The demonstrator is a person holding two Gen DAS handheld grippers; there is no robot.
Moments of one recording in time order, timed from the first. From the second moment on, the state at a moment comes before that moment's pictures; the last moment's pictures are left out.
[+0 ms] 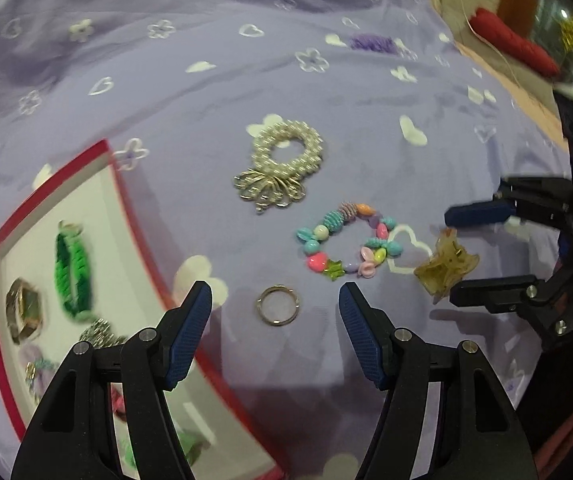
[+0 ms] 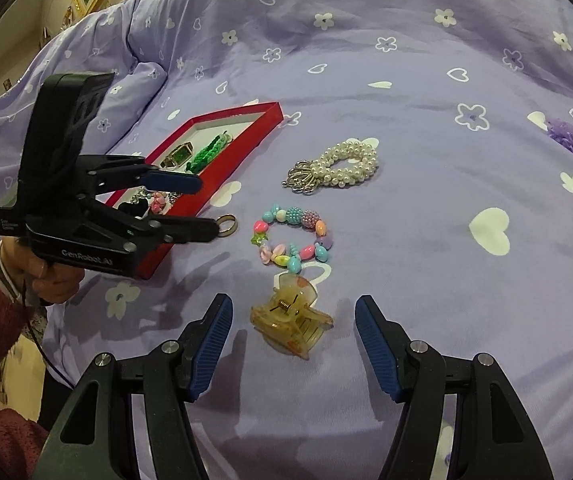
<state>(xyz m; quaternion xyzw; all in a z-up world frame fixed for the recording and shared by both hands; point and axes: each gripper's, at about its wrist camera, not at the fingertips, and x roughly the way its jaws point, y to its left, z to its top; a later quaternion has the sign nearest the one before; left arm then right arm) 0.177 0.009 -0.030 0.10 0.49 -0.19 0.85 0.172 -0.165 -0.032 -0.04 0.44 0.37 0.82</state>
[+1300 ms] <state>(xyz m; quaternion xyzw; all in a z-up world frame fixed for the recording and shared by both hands) 0.101 0.085 0.009 -0.07 0.44 -0.13 0.89 0.140 -0.140 0.000 0.00 0.40 0.39 0.83</state>
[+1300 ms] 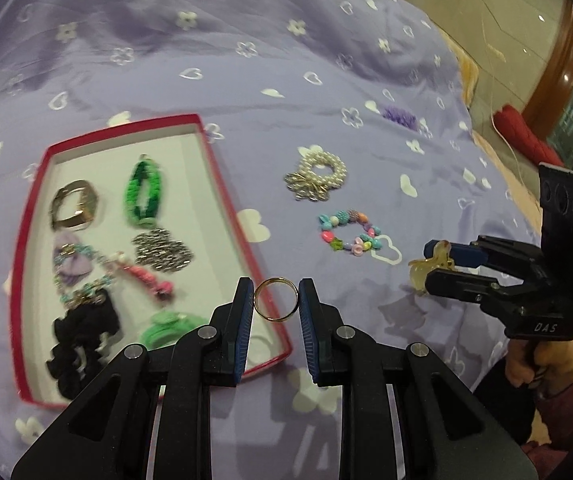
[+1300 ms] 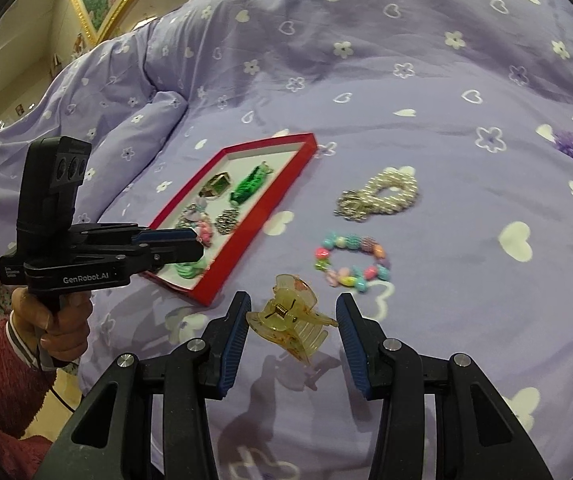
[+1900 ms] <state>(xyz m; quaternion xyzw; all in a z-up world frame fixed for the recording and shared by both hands) 0.061 0.152 0.012 -0.12 0.42 -0.04 0.90 0.125 -0.072 0.010 -0.01 0.40 0.44 0.81</state>
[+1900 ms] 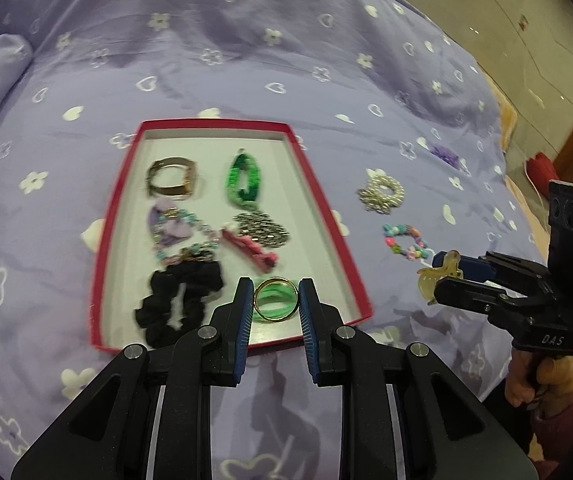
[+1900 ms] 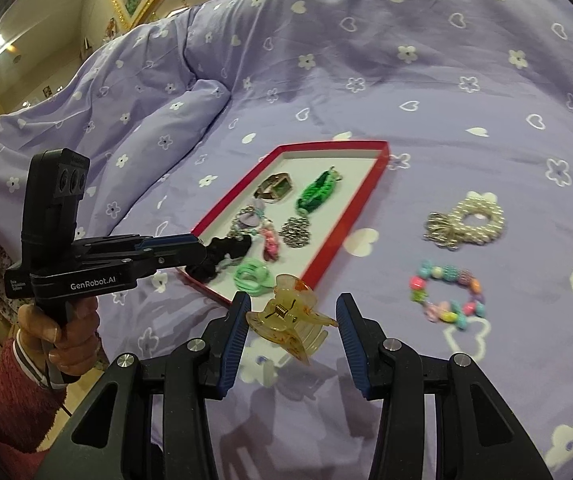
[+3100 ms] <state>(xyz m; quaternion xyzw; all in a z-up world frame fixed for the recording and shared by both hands) 0.118 0.228 -0.030 -0.15 0.44 0.04 0.88 0.203 0.048 -0.033 -0.04 0.45 0.42 0.79</state>
